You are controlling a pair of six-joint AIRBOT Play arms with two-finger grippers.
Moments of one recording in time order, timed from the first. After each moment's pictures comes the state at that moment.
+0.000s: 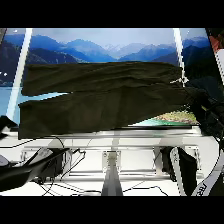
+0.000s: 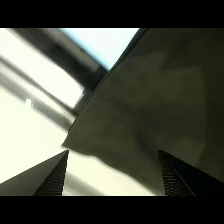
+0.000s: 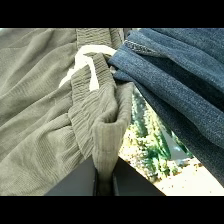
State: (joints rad) left arm 1.10 -1.08 0.80 1.45 -1.31 -1.26; right arm -0.63 -0.63 0.54 -1.07 0.79 1.27
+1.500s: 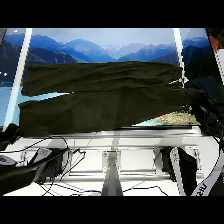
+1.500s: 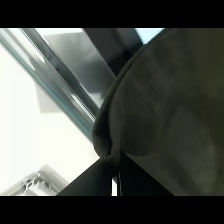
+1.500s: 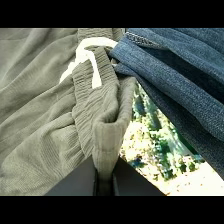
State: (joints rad) left arm 1.21 -0.99 0.60 1.36 -1.13 -1.23; right arm -0.63 -0.63 0.54 -1.07 0.82 1.27
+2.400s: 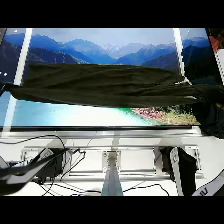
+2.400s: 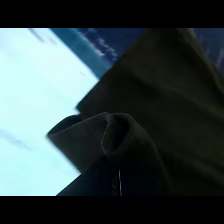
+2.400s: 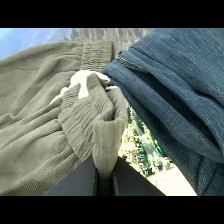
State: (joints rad) left arm 0.71 -1.09 0.96 1.13 -0.82 -1.39; right arm -0.62 -0.60 0.78 -1.26 1.03 1.38
